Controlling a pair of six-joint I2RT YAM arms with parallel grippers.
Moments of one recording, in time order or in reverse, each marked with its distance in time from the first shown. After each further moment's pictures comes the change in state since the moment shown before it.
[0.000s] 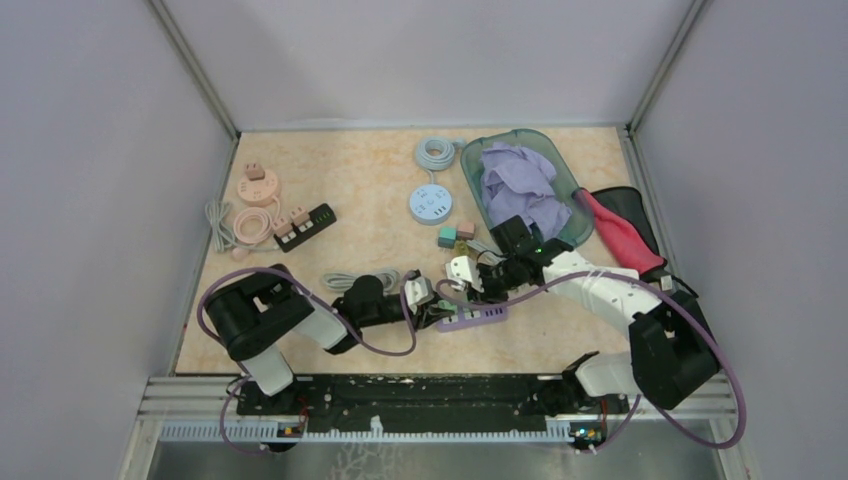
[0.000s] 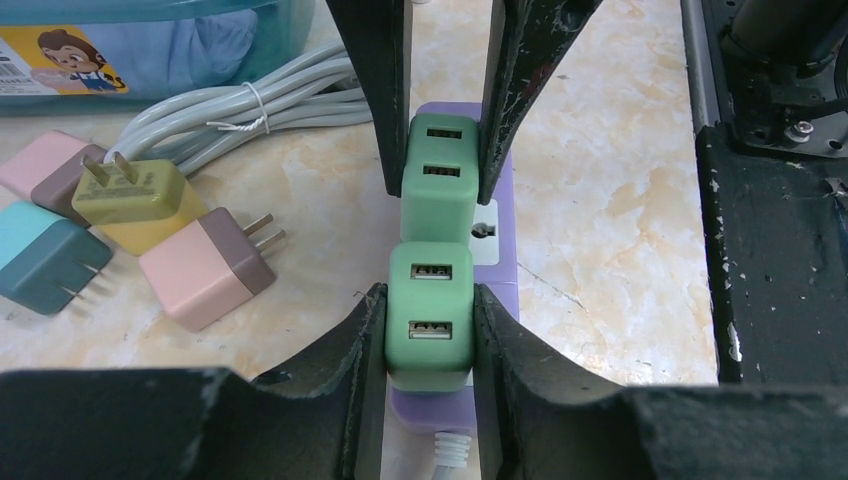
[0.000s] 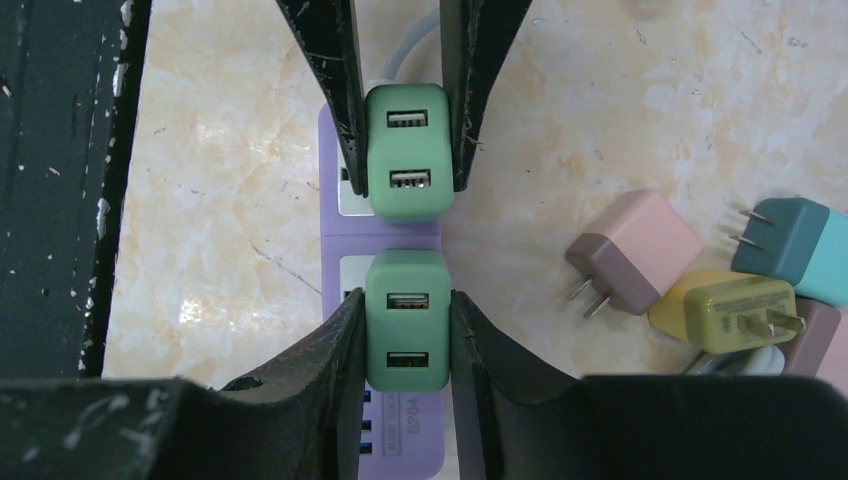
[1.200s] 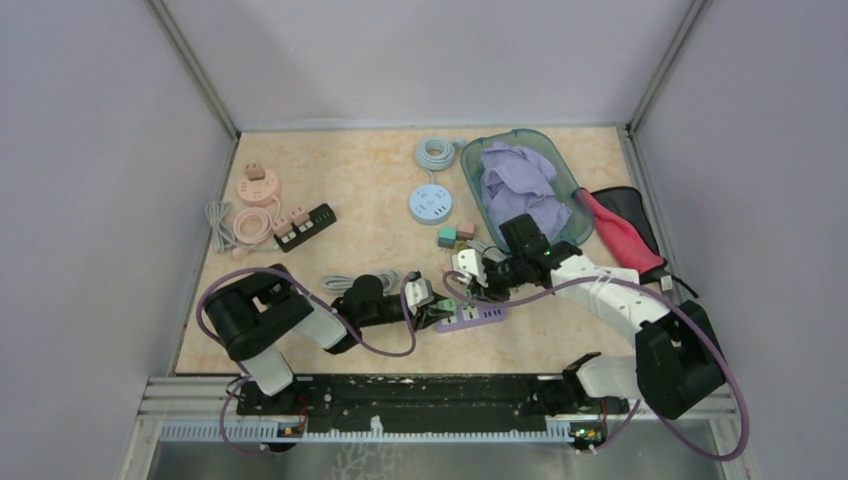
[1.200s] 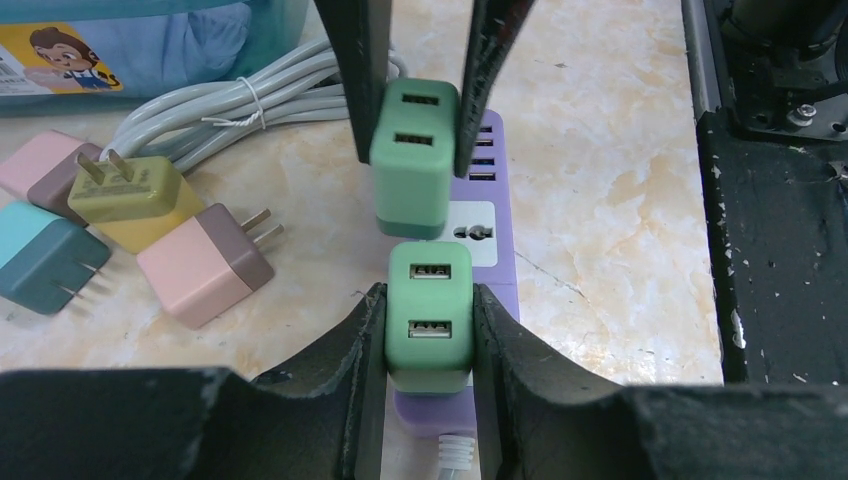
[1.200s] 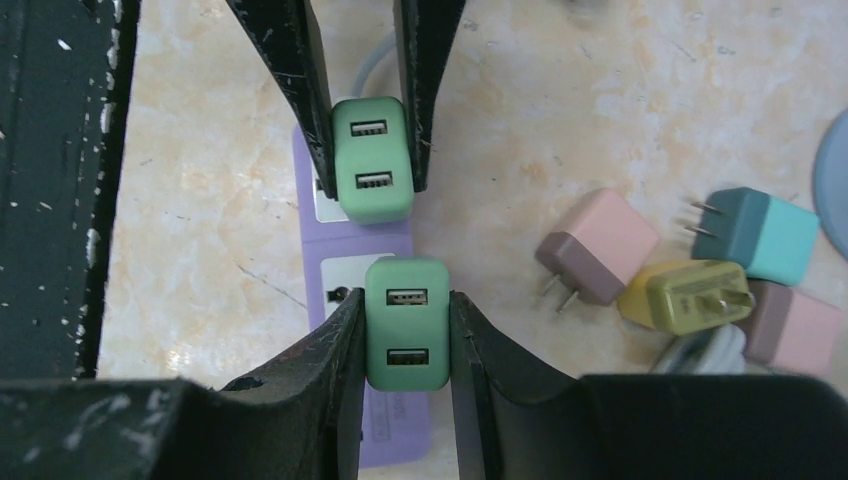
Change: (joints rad) left arm 0.005 -0.002 -0.004 -0.013 0.015 0.027; right arm -0.029 -0.037 -0.032 0.064 -0.055 0.059
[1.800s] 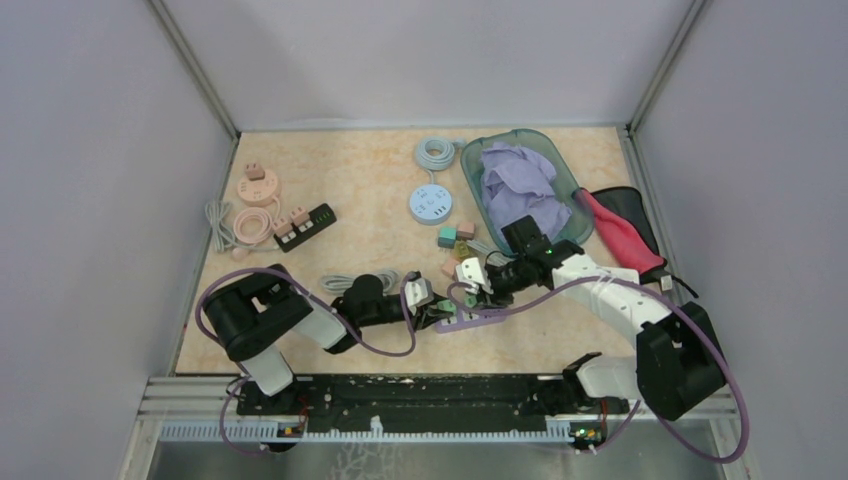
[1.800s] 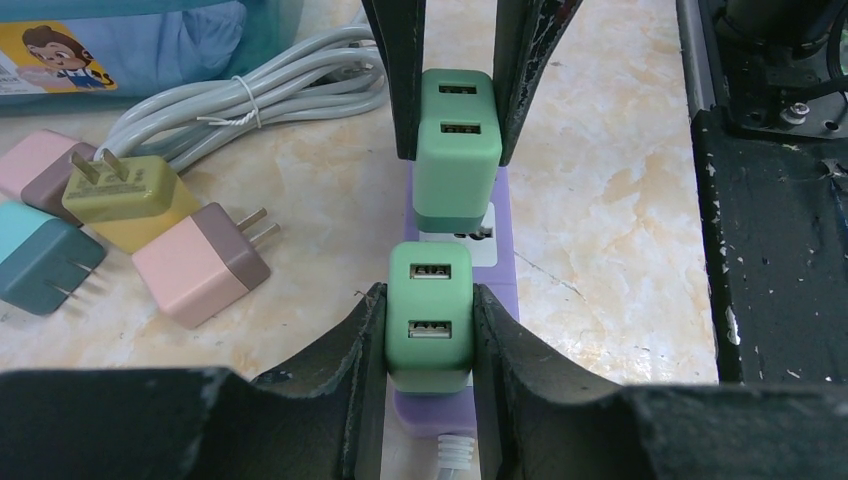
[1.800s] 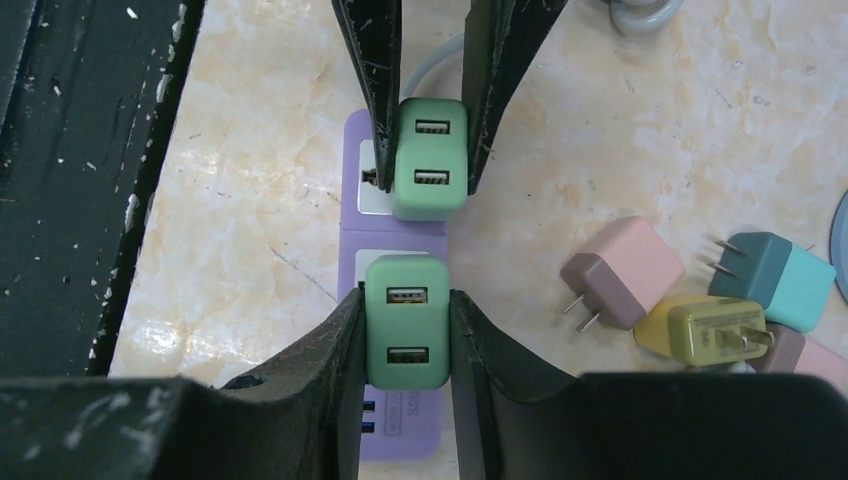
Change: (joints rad) left arm 0.002 -0.006 0.000 -0.010 0.011 0.002; right arm -0.025 -0.015 0.004 -0.103 -0.063 -0.197
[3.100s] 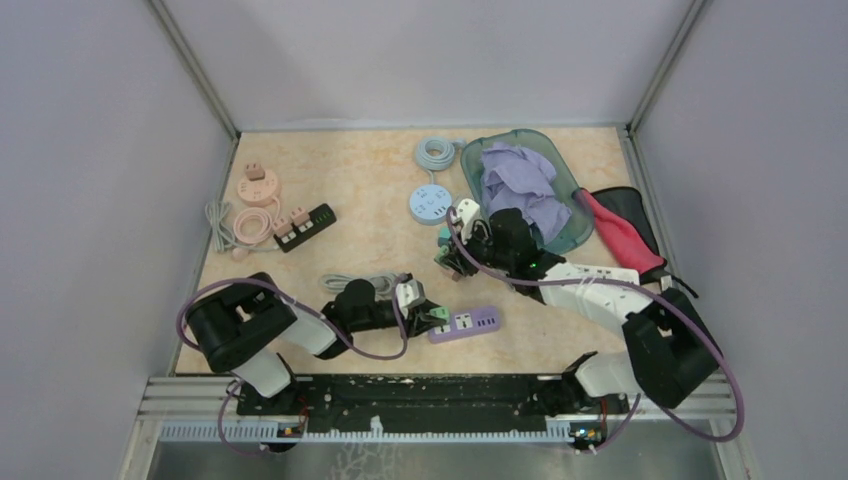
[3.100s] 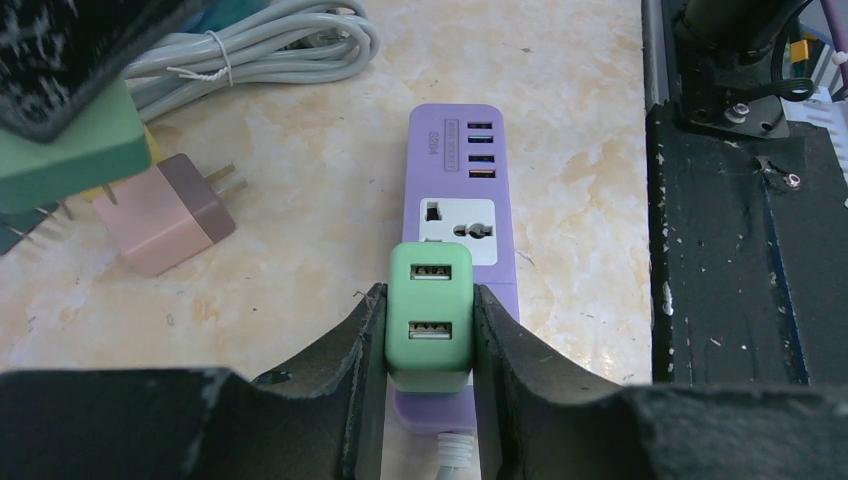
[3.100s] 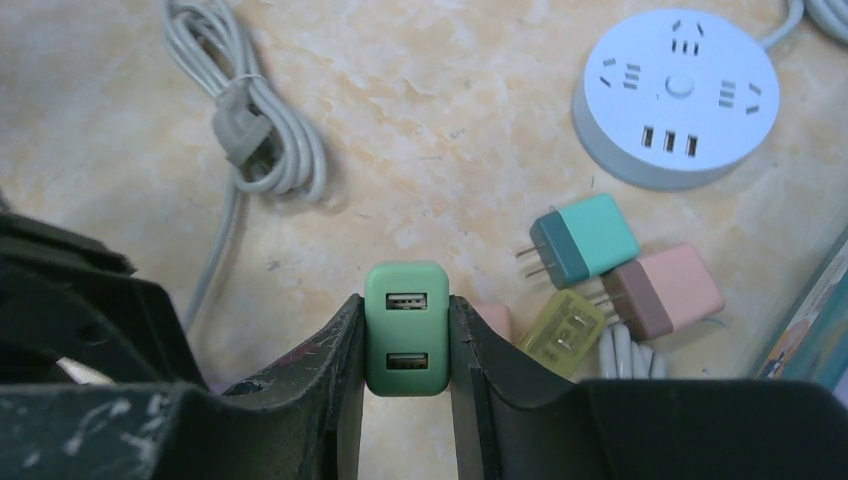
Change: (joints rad) left arm 0.000 -0.092 -0.064 -0.048 0.006 -0.087; right arm 0.095 0.027 -0.083 0.802 0.399 1.052
